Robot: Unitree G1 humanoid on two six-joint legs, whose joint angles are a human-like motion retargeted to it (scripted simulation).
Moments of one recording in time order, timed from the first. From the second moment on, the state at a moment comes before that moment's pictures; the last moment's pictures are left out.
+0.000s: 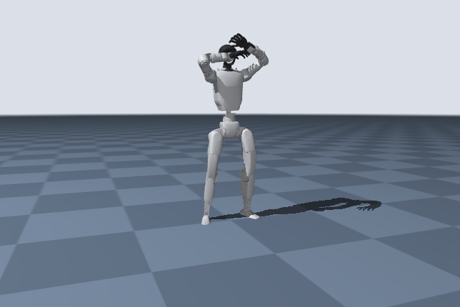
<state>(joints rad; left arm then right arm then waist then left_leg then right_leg) -2.13 0.99 -1.40 0.13 0.00 -0.24 0.38 -2.05 -1.00 1.27 -0.44 0.36 -0.37 -0.34 0.06 -0.01 0.03 0.07 0.12 0.33 0.15 -0.25 -0.12 0.11 -0.19 -0.30 0.02 -0.25 0.16</state>
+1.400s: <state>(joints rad) -2.13 0.88 -1.40 0.19 0.31 -0.18 0.42 -1.96 -1.02 1.18 -0.38 0.08 -0.35 -0.44 0.02 -0.03 -0.02 0.11 0.11 0.37 0.17 -0.29 -0.09 0.13 -0.21 -0.28 0.05 -0.27 0.15</state>
